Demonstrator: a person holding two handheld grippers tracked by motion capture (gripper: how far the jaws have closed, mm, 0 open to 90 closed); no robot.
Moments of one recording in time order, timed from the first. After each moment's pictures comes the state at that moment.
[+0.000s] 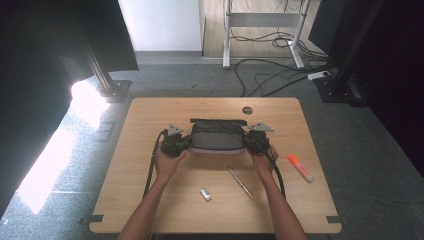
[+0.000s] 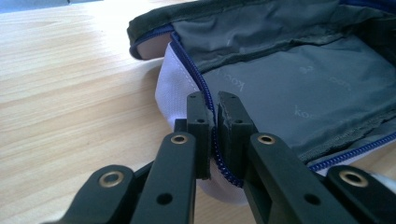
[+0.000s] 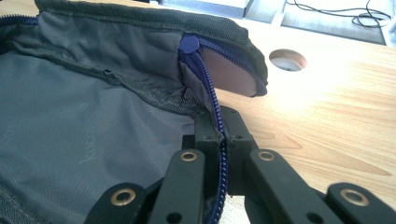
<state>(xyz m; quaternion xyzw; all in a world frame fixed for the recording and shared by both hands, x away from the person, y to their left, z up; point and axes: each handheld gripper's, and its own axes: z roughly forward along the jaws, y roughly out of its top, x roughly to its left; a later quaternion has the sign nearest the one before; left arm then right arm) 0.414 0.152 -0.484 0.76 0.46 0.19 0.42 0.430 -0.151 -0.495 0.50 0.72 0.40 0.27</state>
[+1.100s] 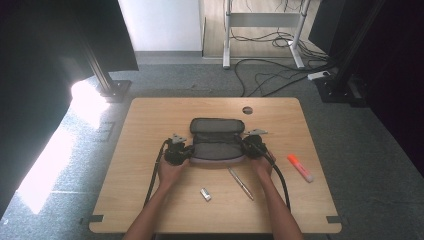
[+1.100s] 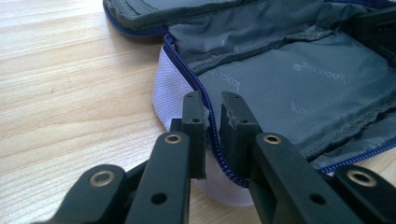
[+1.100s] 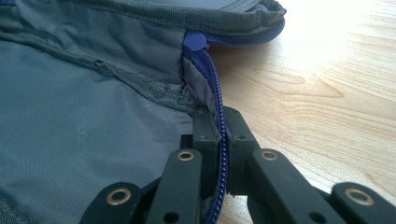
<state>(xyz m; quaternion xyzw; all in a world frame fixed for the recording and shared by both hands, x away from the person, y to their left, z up) 0.415 0.149 -0.528 0.78 0.47 0.15 0.39 0.444 -0.150 -0.539 0.51 0.75 0.35 0.22</state>
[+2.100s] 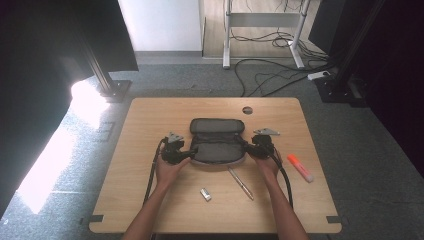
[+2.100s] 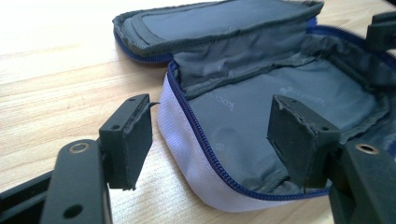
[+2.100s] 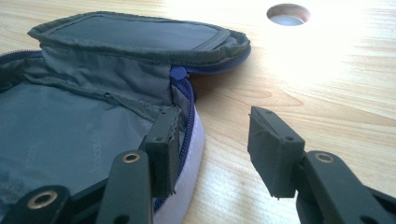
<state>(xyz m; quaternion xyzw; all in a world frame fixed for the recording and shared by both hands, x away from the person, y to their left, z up) 0.406 0.156 -0.507 0.76 0.48 0.17 0.42 0.430 -0.173 -0.521 0.53 0.71 0.40 0.22</state>
